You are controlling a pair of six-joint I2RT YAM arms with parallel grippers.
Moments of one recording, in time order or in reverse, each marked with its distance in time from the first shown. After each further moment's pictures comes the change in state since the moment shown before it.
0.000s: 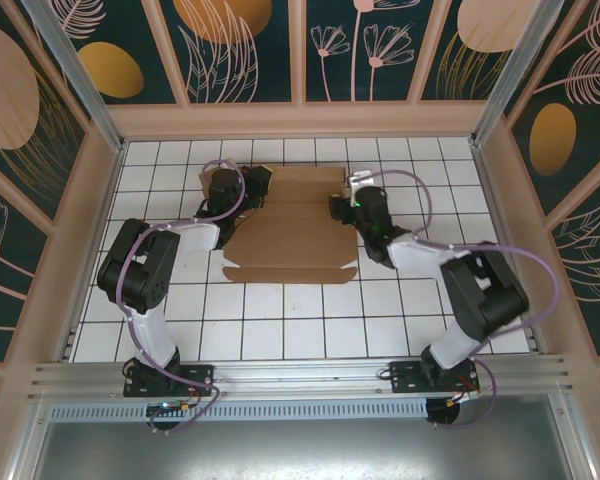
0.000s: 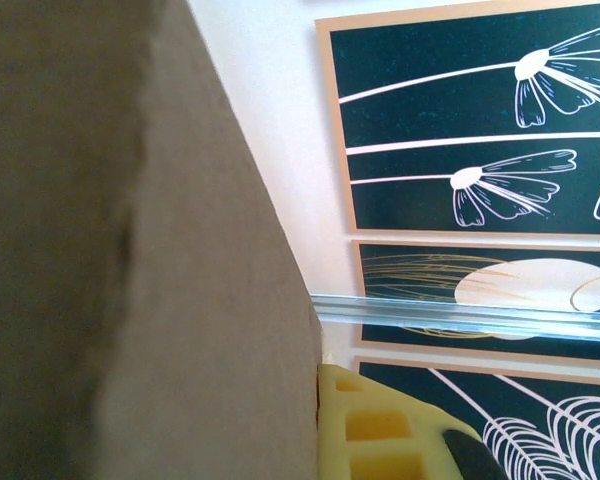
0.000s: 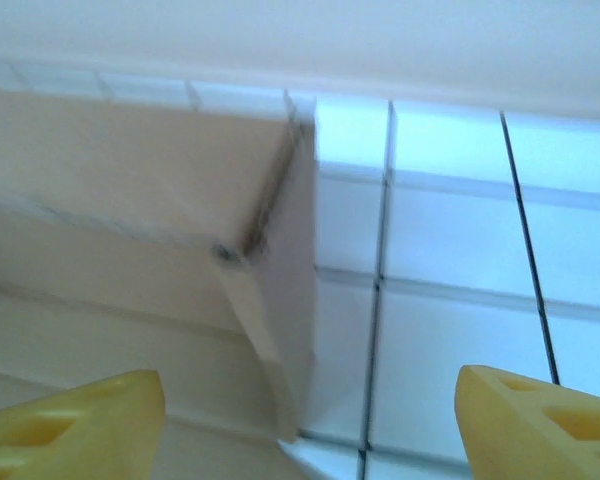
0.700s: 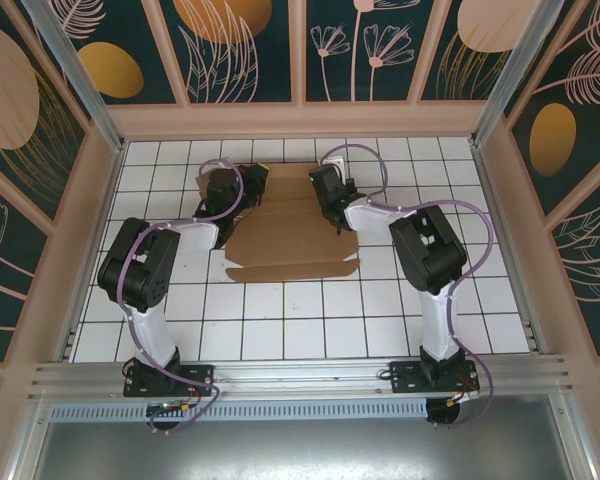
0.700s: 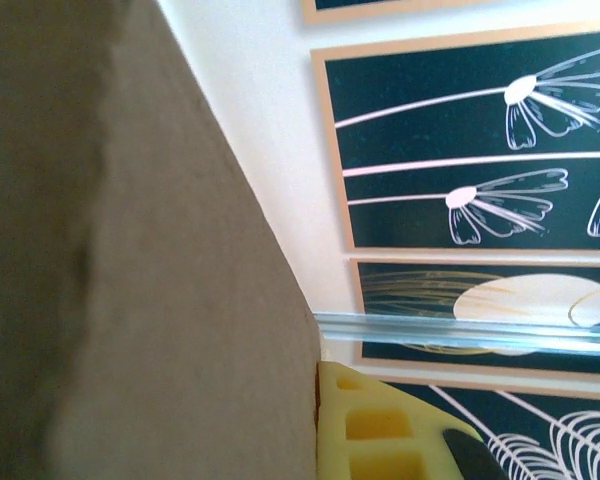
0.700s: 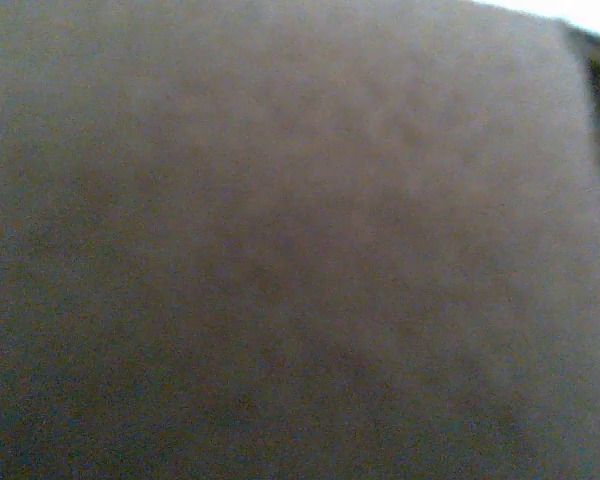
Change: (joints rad) left arm 0.012 0.007 -0.001 0.023 -0.024 0.009; right arm 0.083 0.502 0.623 -0.522 0.425 0.047
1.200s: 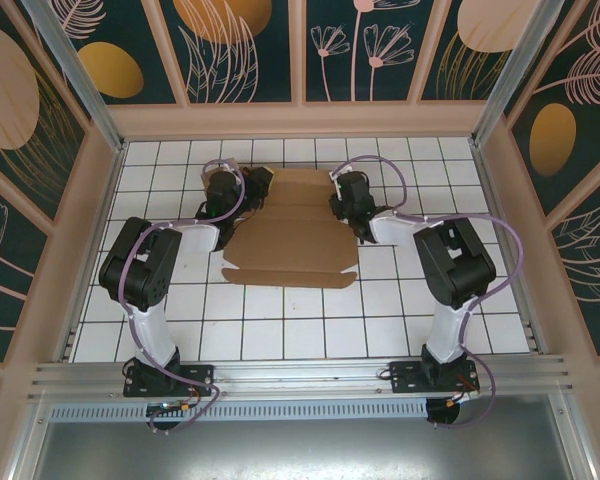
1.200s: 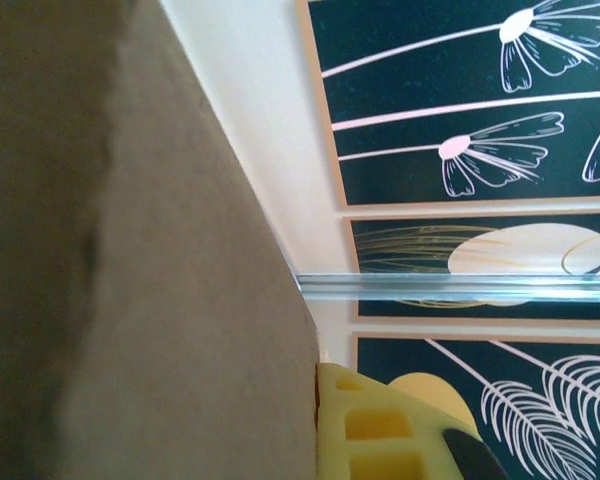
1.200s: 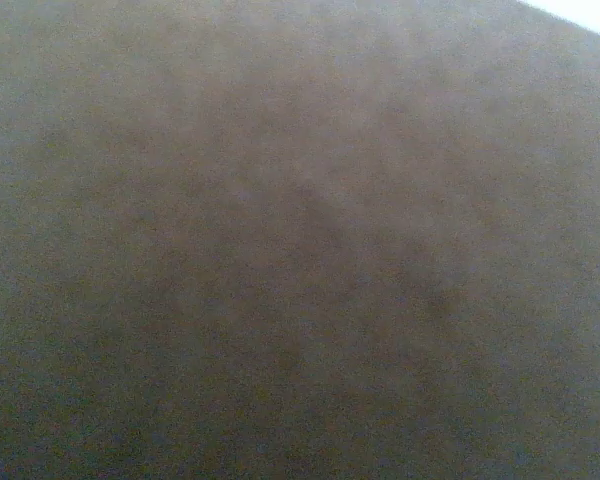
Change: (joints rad) left arm -0.003 0.010 -0.019 0.052 0.085 0.027; right arm -0.077 -0.187 -0.274 0.171 -0.303 -0.226
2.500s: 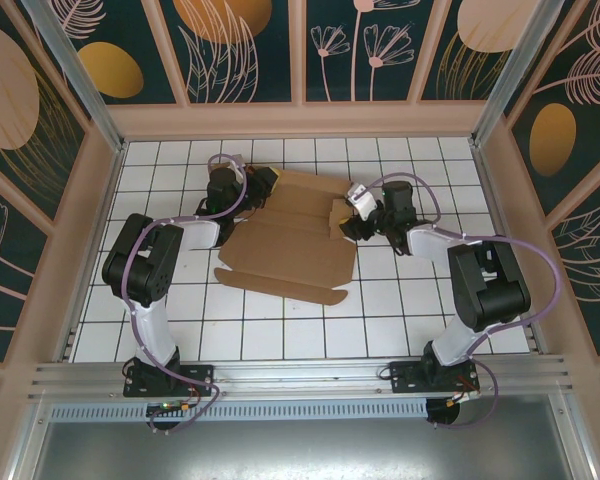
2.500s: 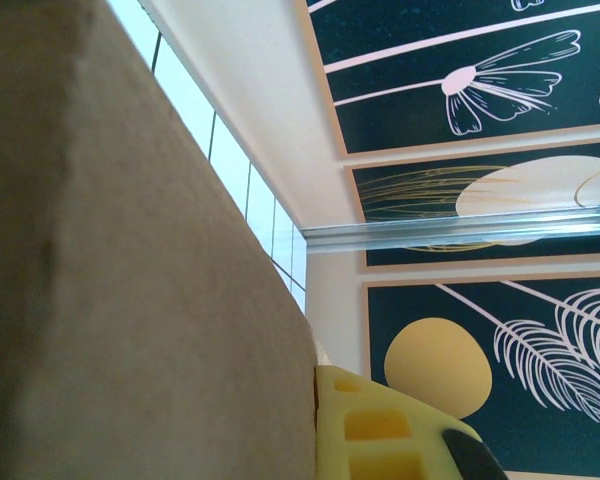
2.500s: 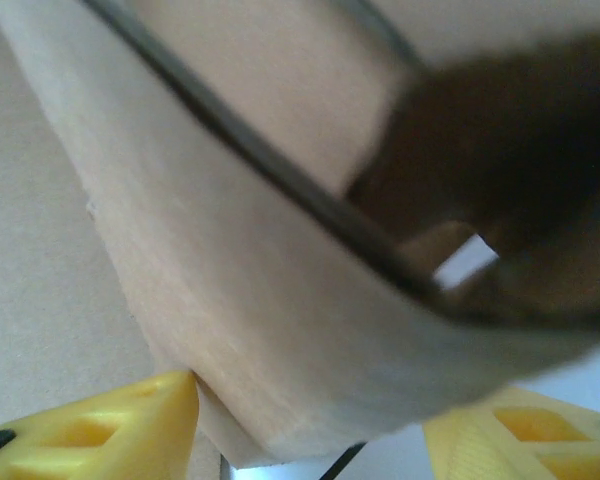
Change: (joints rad) left arm 0.017 0.037 0.043 -0.006 0.140 0.087; right arm -0.209 -0.233 -0.282 0.045 -0.706 -0.371
